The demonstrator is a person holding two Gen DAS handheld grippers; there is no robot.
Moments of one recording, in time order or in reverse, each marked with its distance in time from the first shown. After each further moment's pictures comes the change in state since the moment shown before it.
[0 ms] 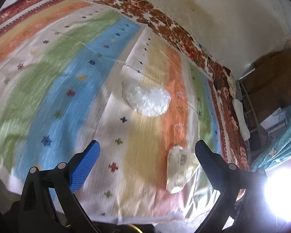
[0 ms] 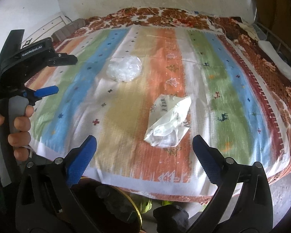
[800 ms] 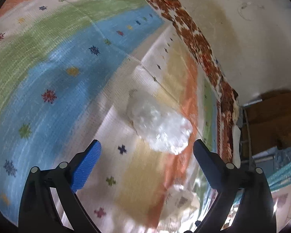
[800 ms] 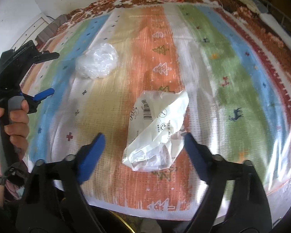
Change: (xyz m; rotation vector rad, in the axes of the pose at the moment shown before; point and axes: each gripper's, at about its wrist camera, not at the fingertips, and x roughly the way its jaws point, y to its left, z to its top) left arm 0.095 0.045 0.049 -0.252 0.022 -0.065; right arm 0.097 -0.048 0.030 0.130 0.132 0.040
